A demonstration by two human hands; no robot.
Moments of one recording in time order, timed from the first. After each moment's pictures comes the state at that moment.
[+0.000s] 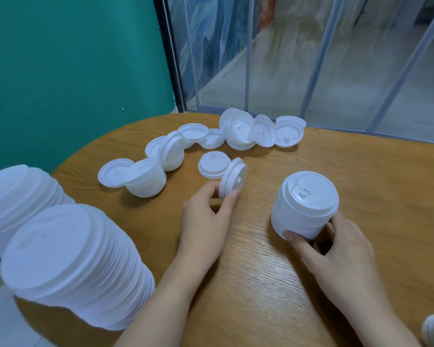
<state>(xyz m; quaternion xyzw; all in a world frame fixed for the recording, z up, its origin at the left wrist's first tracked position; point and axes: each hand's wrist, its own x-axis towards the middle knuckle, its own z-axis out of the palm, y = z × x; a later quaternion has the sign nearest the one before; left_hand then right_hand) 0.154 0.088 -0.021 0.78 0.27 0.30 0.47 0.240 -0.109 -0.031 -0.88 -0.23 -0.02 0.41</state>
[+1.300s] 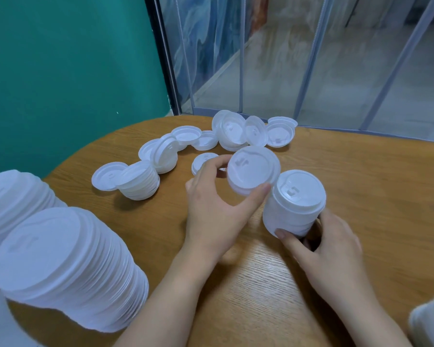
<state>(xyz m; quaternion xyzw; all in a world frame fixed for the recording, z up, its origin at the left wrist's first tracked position) 0.171 0.066 0.008 0.79 0.20 0.38 0.43 0.245 -0.112 -0.040 -0.89 -0.24 -0.03 0.39</state>
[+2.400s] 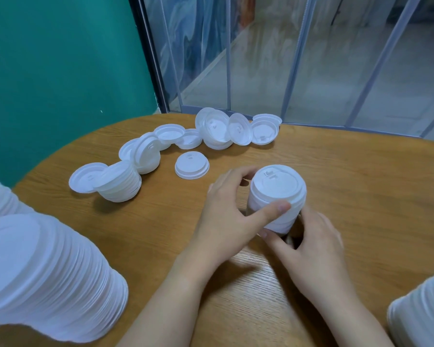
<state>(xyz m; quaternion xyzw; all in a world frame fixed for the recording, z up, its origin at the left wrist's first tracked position) 0.194 0.046 -0.007 0.84 0.12 0.25 0.46 0.249 -0.111 -0.043 -0.89 -0.24 -0.04 0.39</state>
